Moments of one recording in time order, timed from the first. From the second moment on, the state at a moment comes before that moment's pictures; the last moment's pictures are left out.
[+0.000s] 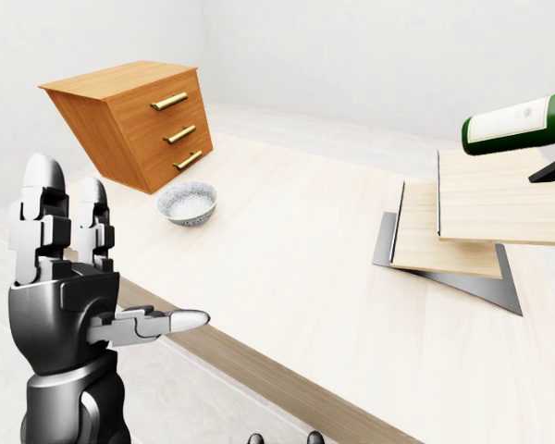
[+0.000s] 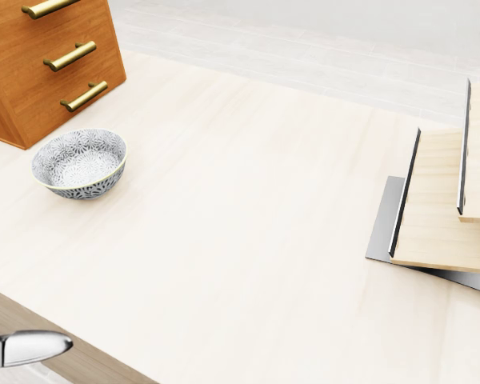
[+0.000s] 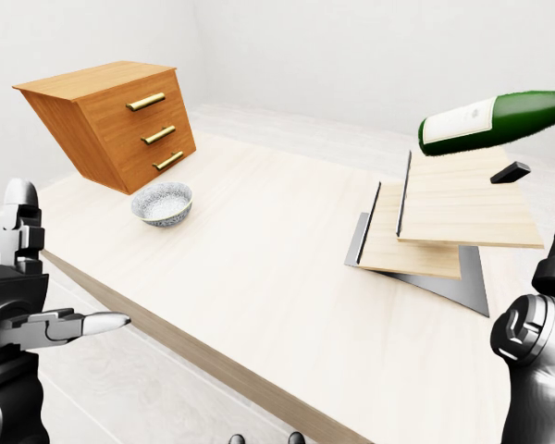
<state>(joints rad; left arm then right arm) 0.15 0.00 0.32 -0.86 -0.18 0.09 -0.17 -1.08 -0.93 -0.38 0.91 1.06 0.09 -0.20</state>
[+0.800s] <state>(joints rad) 0.14 0.01 0.30 -0.86 -0.17 0.09 -0.16 -0.93 -0.93 -0.38 0.97 1.11 0.09 -0.15</state>
